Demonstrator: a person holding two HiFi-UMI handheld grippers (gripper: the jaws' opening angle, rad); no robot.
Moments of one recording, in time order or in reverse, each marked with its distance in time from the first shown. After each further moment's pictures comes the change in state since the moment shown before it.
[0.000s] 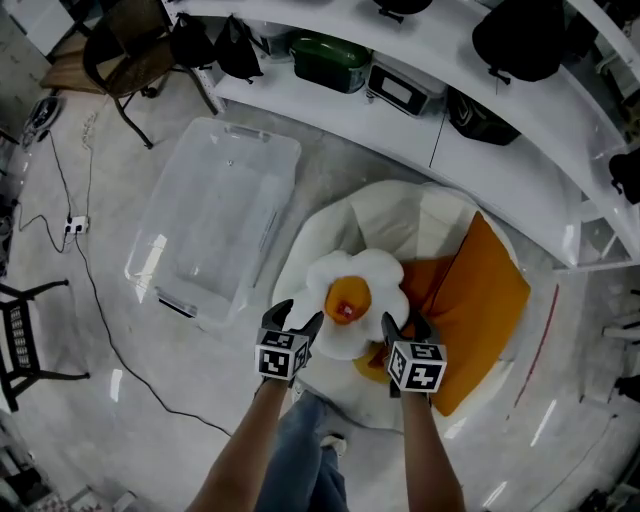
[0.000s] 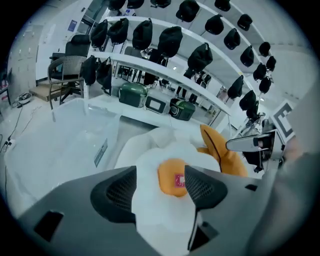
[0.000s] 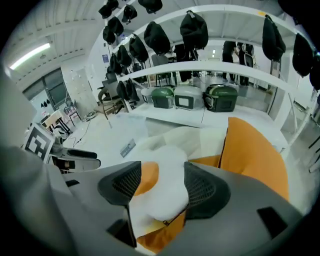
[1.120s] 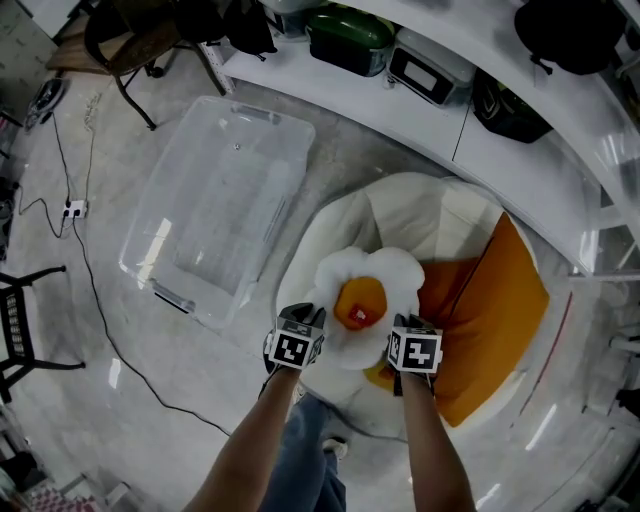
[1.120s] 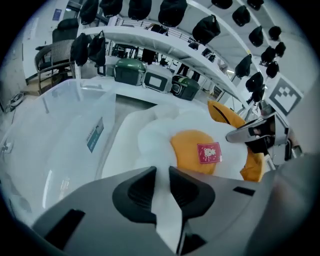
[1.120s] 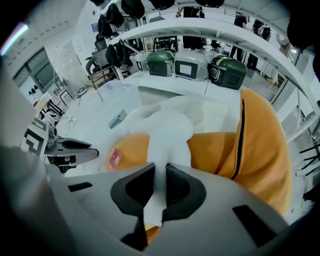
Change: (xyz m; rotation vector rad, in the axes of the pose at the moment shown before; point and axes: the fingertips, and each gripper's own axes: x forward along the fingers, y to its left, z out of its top) left arm 0.071 0.031 -0.059 0.035 0.204 0.004; right arm 0.081 -0.009 -0.055 -0.026 0.315 -0.087
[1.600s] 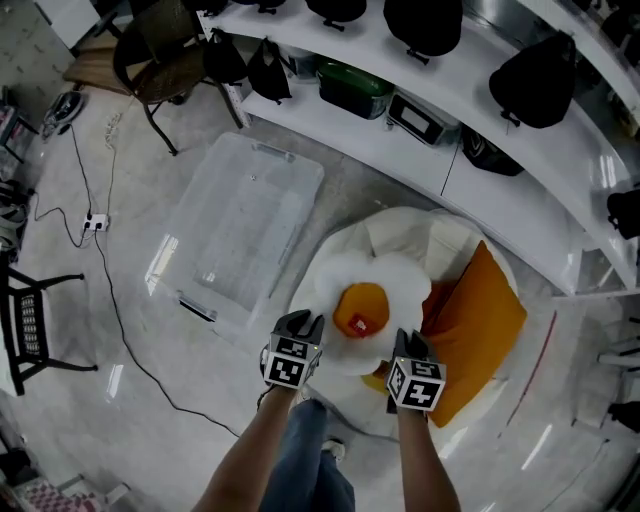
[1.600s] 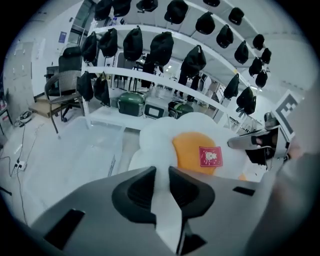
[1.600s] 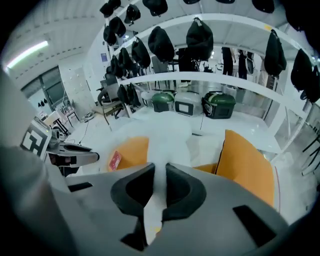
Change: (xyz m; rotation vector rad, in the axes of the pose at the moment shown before) left arm -0.150 -0.031 0.093 0.056 -0.189 0.054; right arm -0.158 0.025 0.062 0.038 -0.313 0.048
